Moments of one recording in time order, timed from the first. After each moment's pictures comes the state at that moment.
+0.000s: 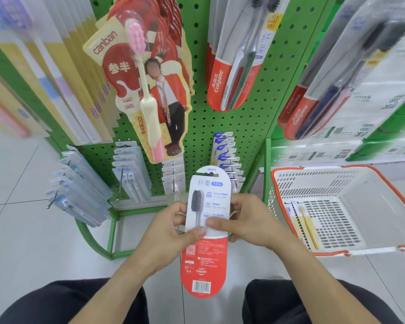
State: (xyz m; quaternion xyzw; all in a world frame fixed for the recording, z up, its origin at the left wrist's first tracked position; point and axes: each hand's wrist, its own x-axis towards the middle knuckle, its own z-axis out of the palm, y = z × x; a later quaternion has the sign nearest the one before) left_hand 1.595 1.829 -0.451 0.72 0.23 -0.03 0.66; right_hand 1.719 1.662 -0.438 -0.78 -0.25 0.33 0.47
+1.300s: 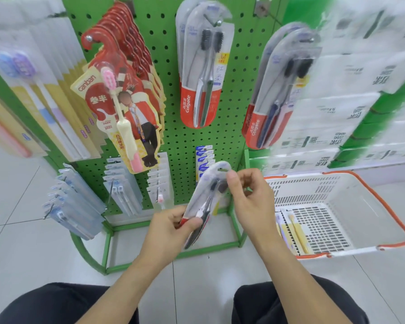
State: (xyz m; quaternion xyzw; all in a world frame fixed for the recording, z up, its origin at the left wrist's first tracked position) left_hand 1.608 1.778 -0.429 0.77 0.17 0.11 0.60; right_hand 1.720 1.636 -0.406 -0.76 -0.15 -0.04 0.63
